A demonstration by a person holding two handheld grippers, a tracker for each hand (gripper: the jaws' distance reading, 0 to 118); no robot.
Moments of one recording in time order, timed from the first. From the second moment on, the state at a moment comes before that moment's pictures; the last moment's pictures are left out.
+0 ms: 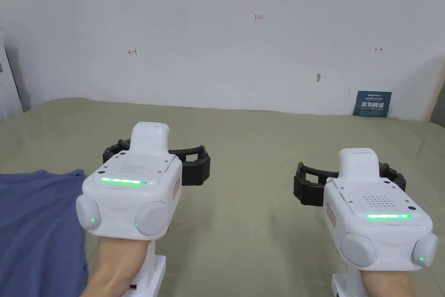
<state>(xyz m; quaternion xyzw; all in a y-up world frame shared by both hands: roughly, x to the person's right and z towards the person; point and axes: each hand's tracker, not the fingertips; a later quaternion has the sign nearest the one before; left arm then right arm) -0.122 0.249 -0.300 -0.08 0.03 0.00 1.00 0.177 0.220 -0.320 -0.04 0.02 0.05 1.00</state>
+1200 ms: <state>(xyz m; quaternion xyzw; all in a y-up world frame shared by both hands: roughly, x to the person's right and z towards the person) -0.123 0.246 -0.300 -0.09 0.03 0.00 1.00 0.180 0.217 -0.320 -0.04 0.02 0.05 1.00</state>
